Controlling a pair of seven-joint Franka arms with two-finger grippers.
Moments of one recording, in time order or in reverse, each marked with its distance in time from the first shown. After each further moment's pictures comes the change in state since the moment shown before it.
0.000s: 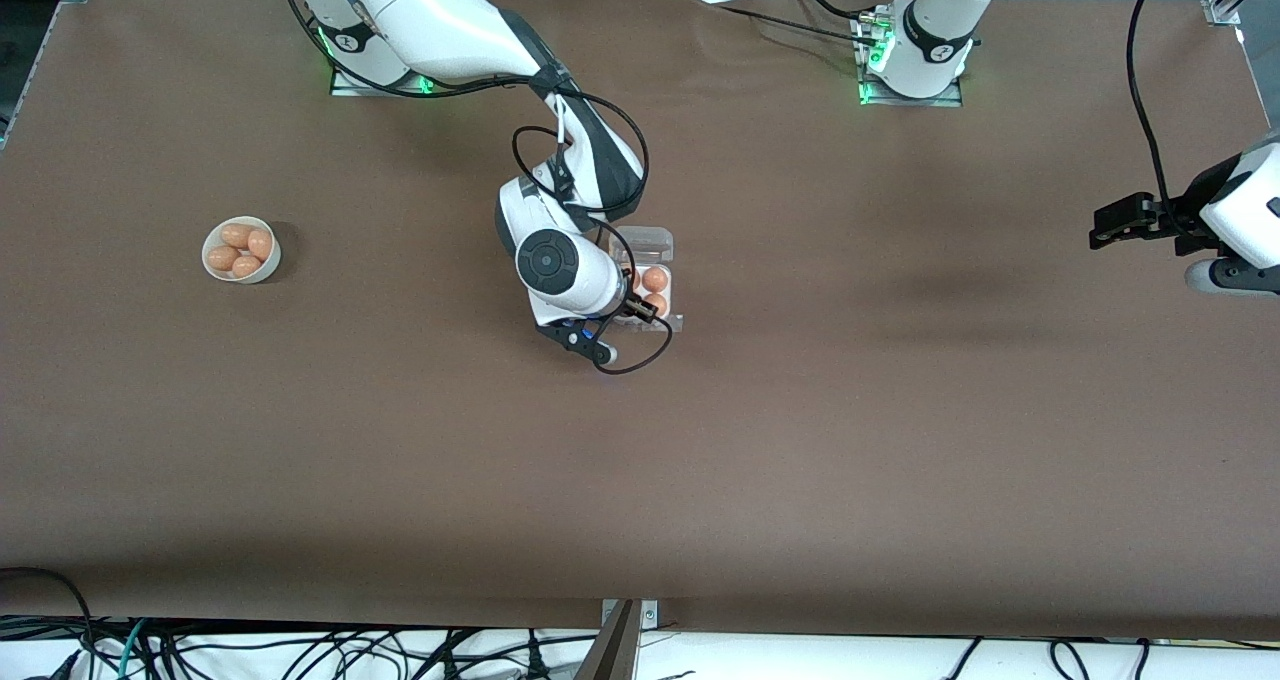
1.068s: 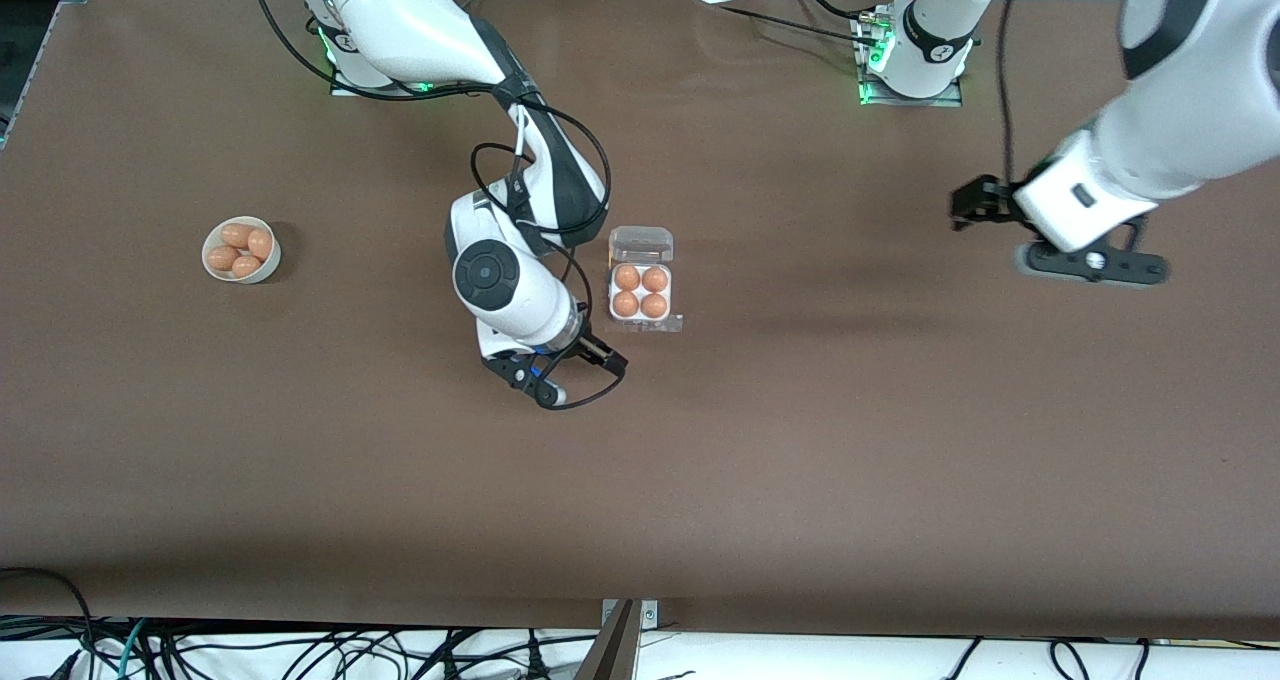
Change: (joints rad) left arm -0.168 0.017 -0.114 0.000 -0.115 -0.023 -0.257; right arm -0.013 -0.013 -0.156 0.065 0.000 -0.009 -0.056
